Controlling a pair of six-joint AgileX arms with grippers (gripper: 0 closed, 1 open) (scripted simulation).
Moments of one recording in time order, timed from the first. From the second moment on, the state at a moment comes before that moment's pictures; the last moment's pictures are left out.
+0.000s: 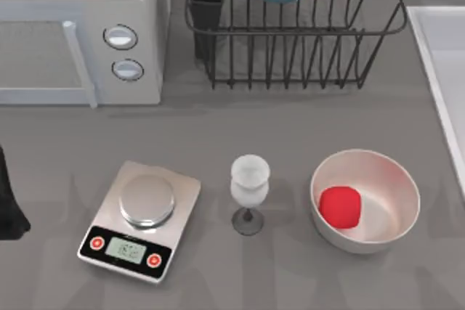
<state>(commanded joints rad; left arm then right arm) 0.00 0.00 0.00 0.00 0.00 0.00 0.00 0.00 0.00 0.00 0.00 0.00</state>
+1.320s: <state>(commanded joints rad) 0.00 0.00 0.00 0.00 0.00 0.00 0.07 0.15 0.12 -0.10 0.00 0.06</state>
